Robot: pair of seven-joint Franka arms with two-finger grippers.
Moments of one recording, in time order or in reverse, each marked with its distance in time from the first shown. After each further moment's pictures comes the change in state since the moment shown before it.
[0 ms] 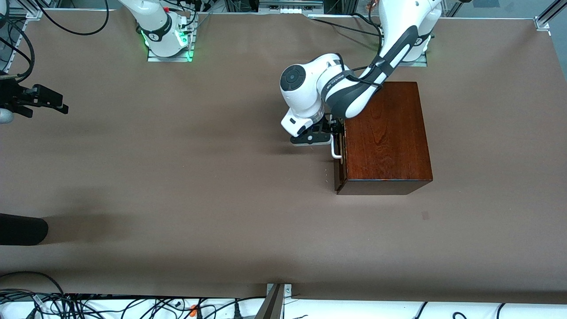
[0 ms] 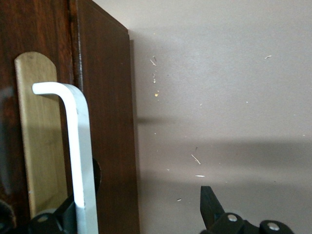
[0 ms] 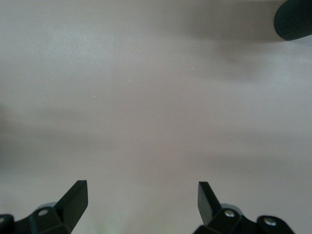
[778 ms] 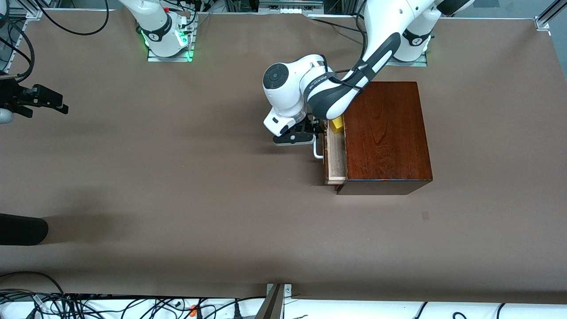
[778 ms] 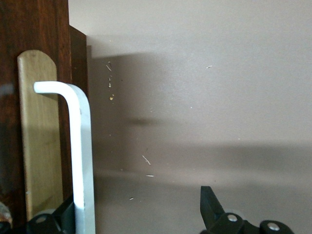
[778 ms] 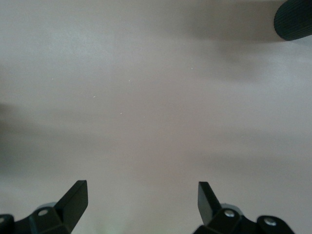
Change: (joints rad) left arm -0.081 0.102 0.000 0.158 0.000 -0.018 -0.056; right arm 0.000 0.000 0.000 0.000 0.000 0.001 0.000
